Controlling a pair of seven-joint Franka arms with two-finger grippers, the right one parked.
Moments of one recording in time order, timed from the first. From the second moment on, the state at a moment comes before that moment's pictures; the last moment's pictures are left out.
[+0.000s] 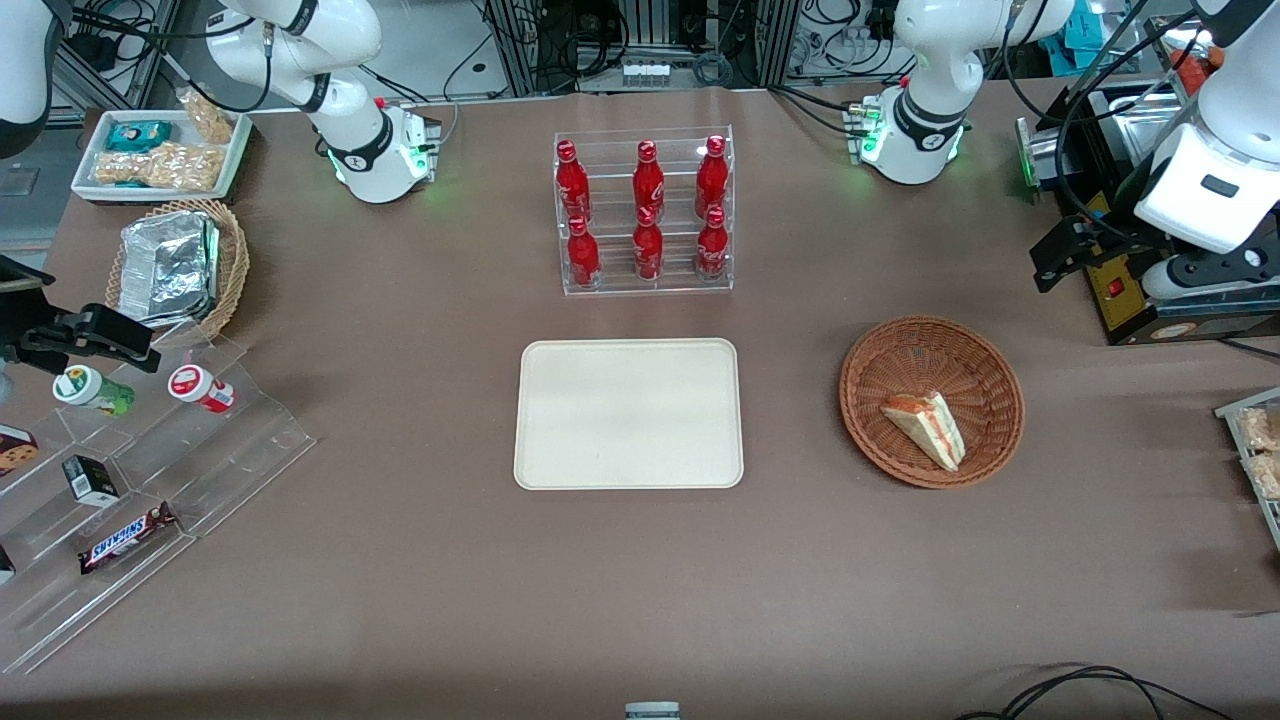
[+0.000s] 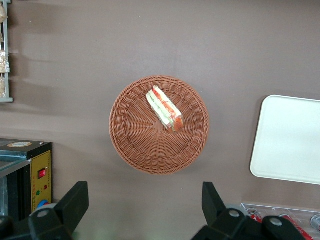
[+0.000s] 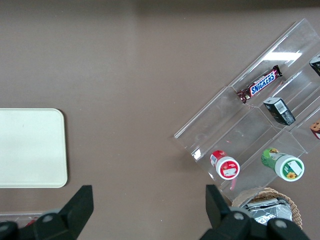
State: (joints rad) arm 0.09 -0.05 -0.23 -1.59 0.03 1.56 -0.26
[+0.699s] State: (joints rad) arm 0.09 0.07 -0.23 -1.59 0.03 1.57 -0.42
